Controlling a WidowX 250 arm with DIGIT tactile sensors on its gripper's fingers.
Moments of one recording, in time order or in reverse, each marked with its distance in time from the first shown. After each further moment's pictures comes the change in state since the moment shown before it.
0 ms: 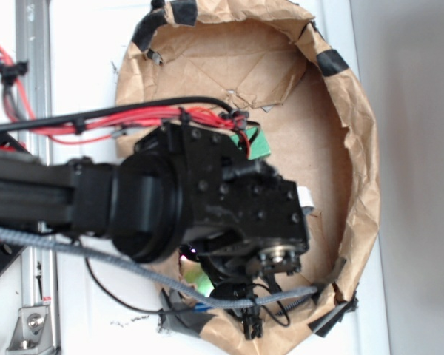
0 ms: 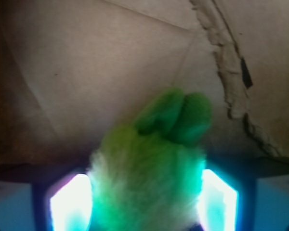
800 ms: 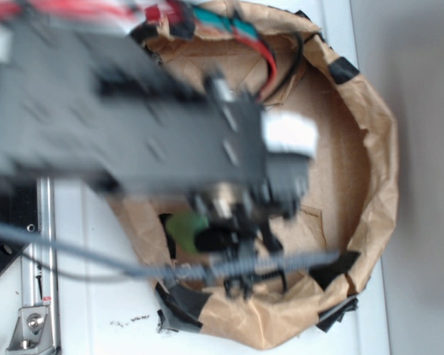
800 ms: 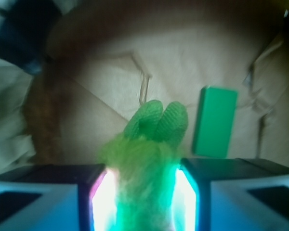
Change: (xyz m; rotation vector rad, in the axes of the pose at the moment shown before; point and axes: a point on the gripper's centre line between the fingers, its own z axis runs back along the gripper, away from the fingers) arm 0.015 0.043 0.111 0.039 -0.371 -0.278
